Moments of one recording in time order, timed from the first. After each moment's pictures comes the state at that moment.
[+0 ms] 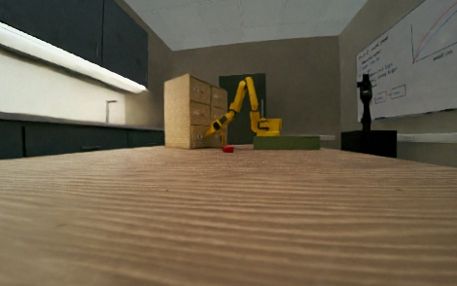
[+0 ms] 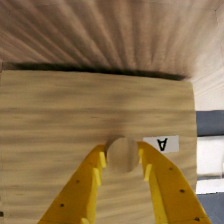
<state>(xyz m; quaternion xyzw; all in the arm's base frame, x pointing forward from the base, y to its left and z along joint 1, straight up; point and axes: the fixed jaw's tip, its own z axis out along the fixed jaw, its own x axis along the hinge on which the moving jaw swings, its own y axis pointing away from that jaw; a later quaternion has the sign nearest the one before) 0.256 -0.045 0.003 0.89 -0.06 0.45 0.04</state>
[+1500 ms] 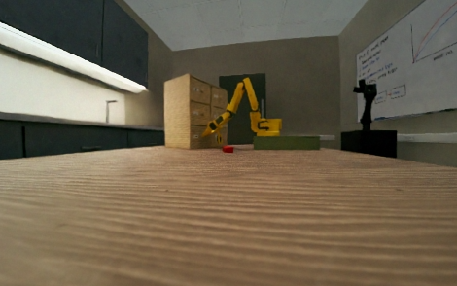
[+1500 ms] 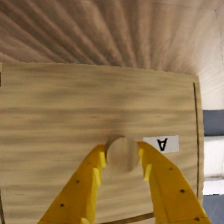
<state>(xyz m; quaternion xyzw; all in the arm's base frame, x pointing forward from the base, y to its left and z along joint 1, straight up) 0.274 -0.052 0.003 0.89 -0.06 0.45 0.04</state>
